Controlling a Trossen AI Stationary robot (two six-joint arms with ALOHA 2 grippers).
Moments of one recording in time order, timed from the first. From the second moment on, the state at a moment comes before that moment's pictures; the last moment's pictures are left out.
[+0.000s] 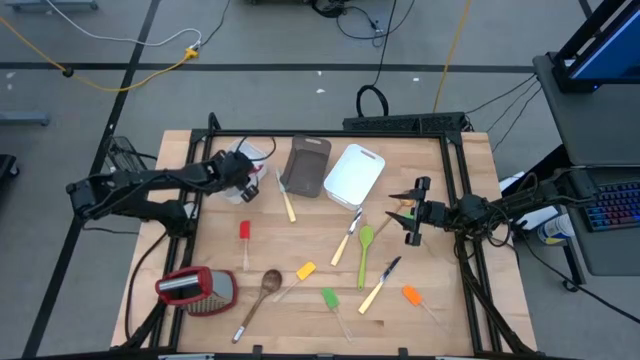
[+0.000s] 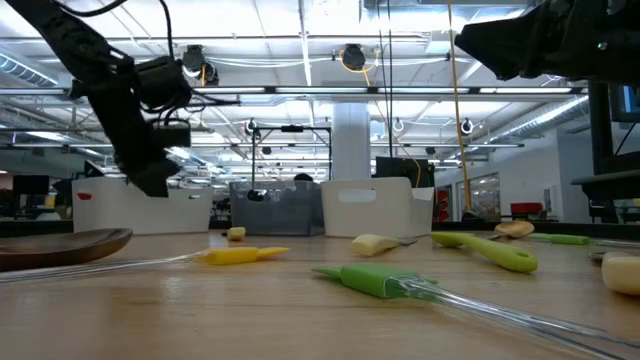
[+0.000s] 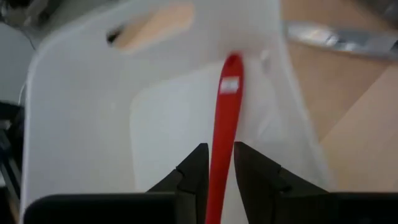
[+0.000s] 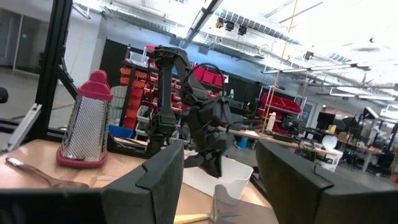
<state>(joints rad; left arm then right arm) 0.53 1.17 0.47 -0.29 -0.37 -0.02 0.16 0.86 0.06 1.10 0.29 -0.33</state>
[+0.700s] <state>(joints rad) 0.38 1.16 0.70 -0.22 -0.36 0.02 0.16 0.95 0.47 -0.03 0.34 -0.02</state>
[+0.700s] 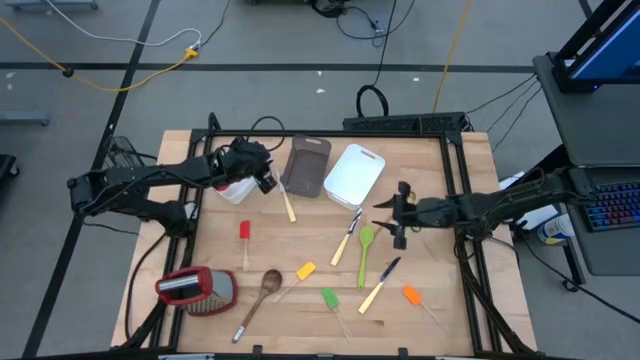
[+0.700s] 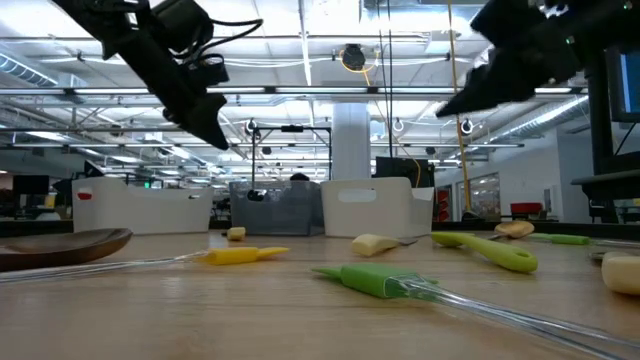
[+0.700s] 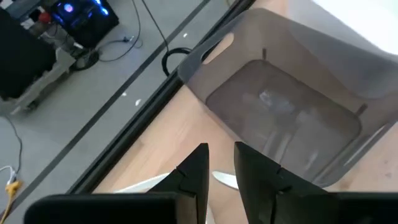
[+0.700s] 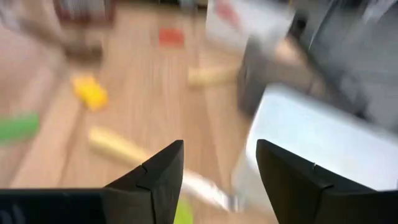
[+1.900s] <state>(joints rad) 0.38 1.16 0.70 -0.15 -0.36 0.07 -0.21 1.35 0.49 -0.35 0.00 -0.24</state>
